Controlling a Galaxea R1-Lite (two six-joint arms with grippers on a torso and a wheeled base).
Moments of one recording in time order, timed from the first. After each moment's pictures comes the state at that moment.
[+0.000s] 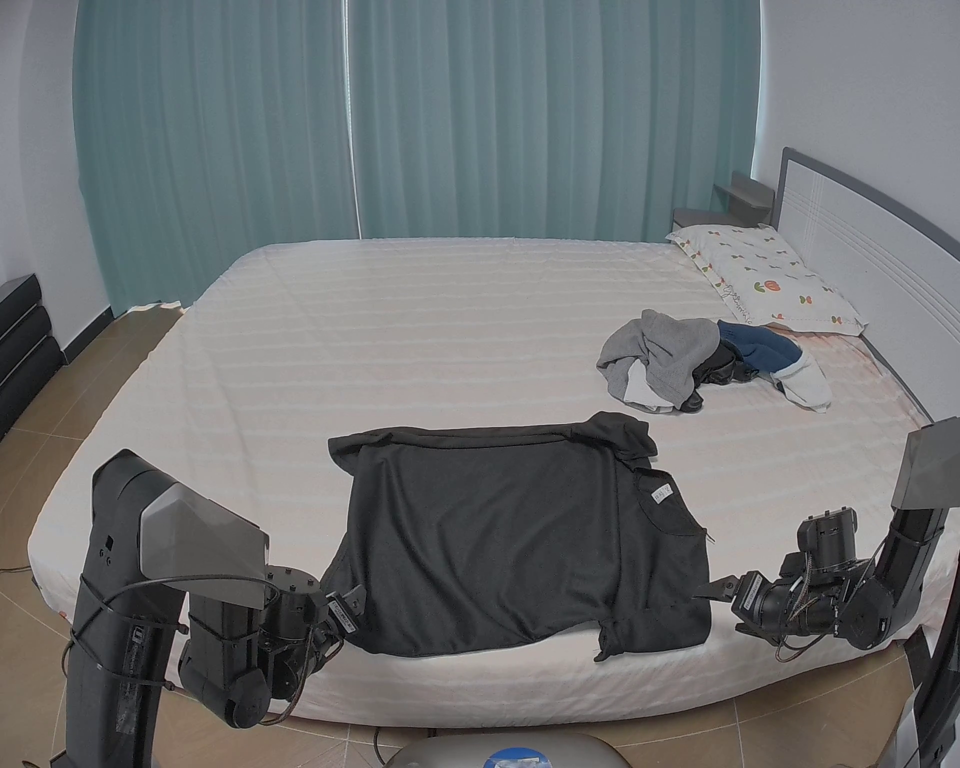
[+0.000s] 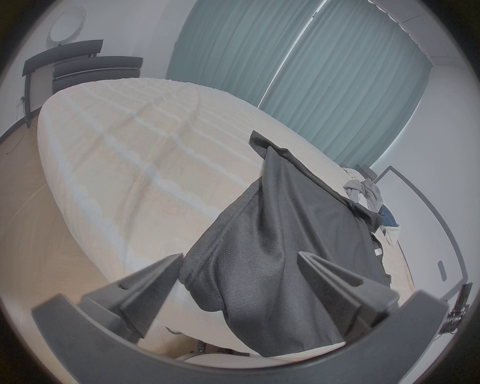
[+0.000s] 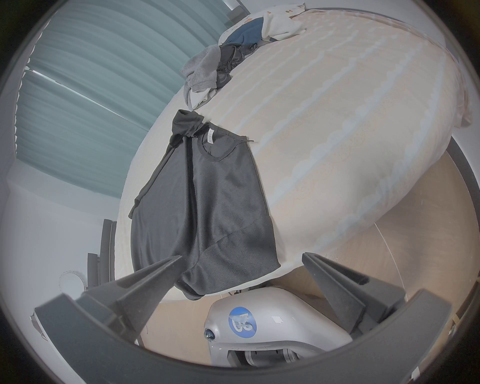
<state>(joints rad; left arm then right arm) -0.39 2.51 -0.37 -1.52 0.29 -0.79 0.12 2.14 -0.29 -1.03 0.22 0.74</state>
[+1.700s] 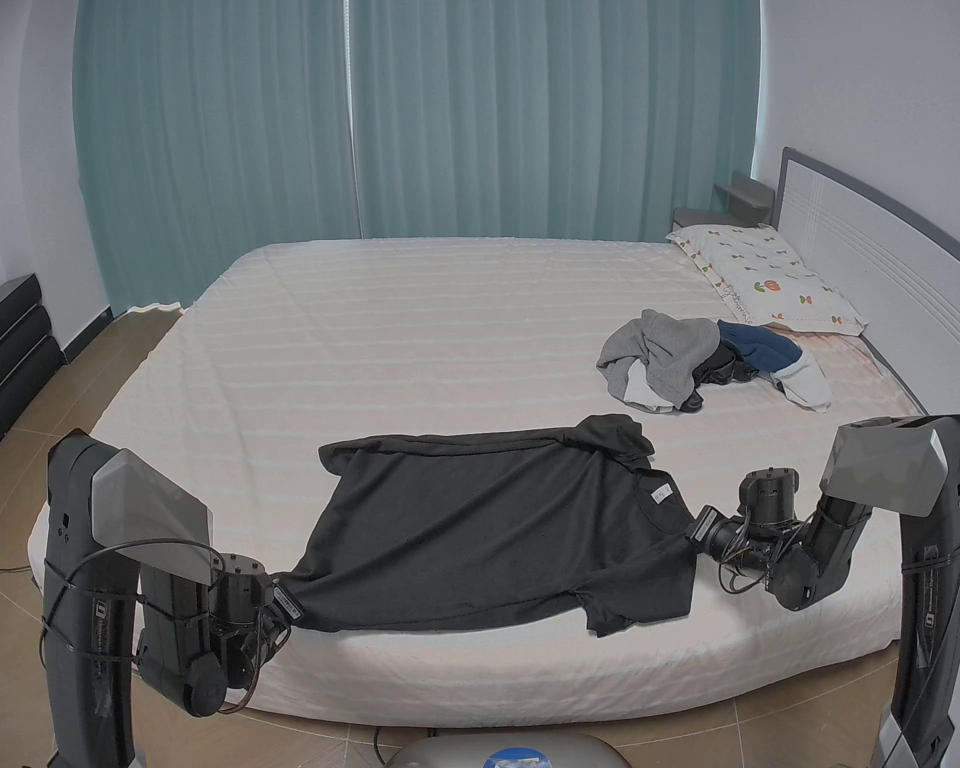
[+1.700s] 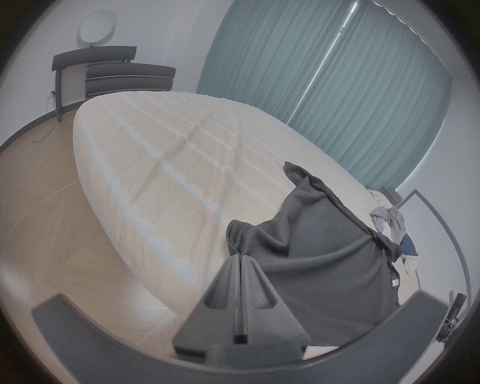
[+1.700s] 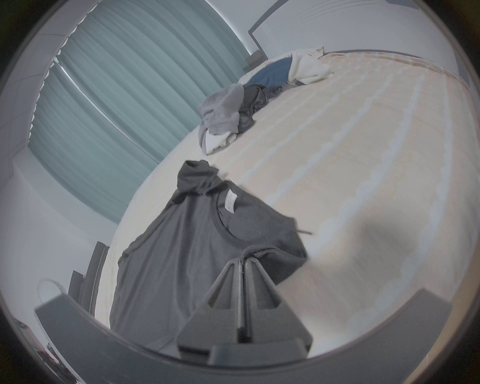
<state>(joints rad) -0.24 2.44 -0.26 -1.53 0.34 -0.80 0.17 2.41 -0.73 -1.12 -0.01 0.73</state>
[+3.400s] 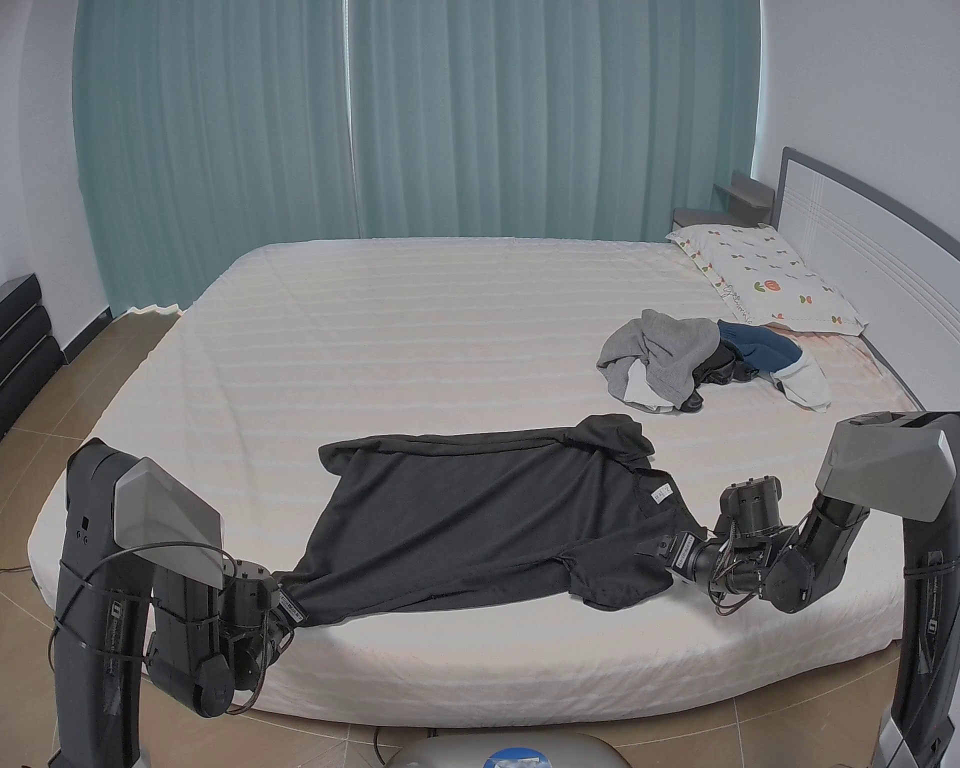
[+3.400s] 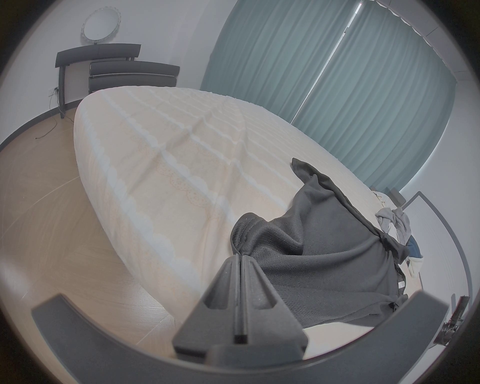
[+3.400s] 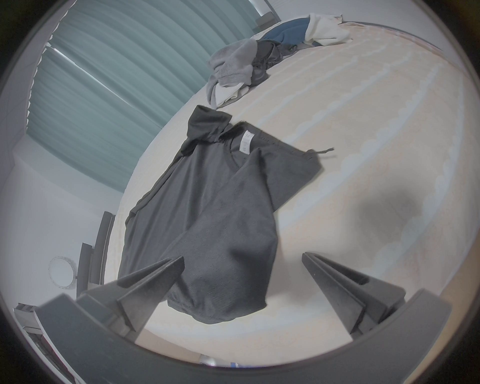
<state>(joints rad) -0.23 2.51 -0.30 -1.55 0.34 -0.81 0.23 2.37 -0.73 -0.92 0.13 0.72</state>
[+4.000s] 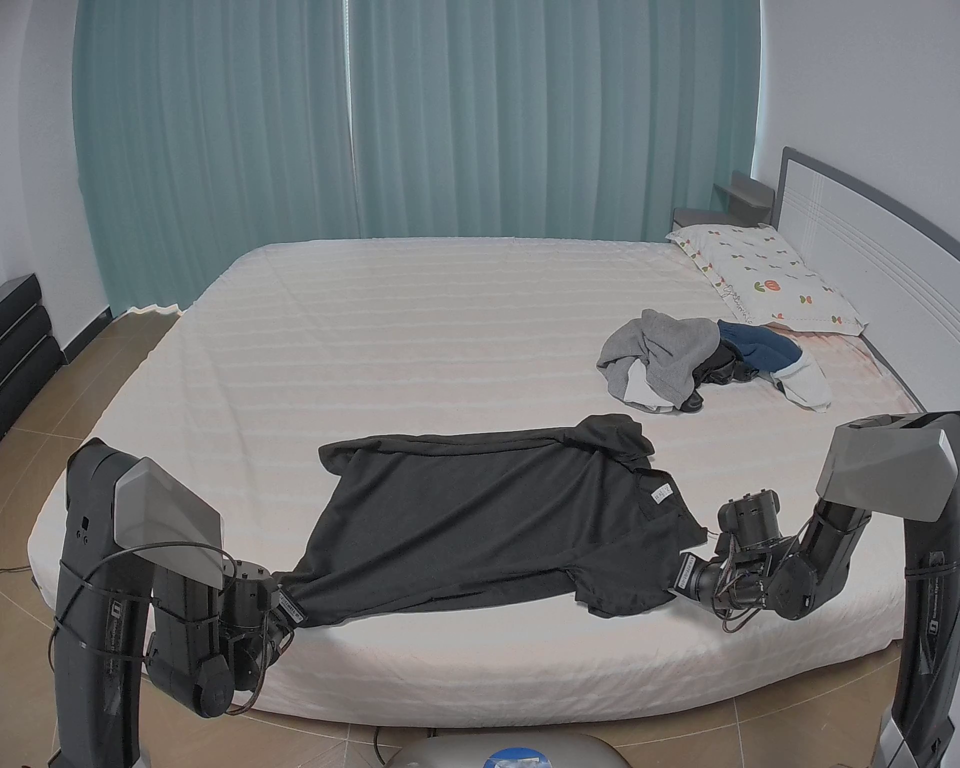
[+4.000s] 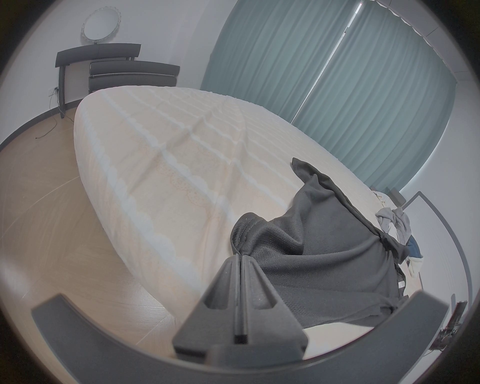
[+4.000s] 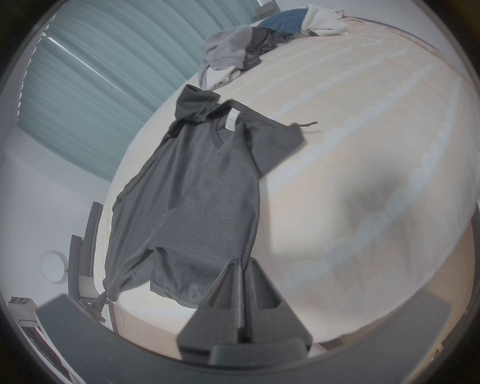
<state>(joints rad) -0.23 2.51 -0.29 -1.55 0.34 -0.81 0.24 2.36 -0.69 -0.85 0.11 0.69</state>
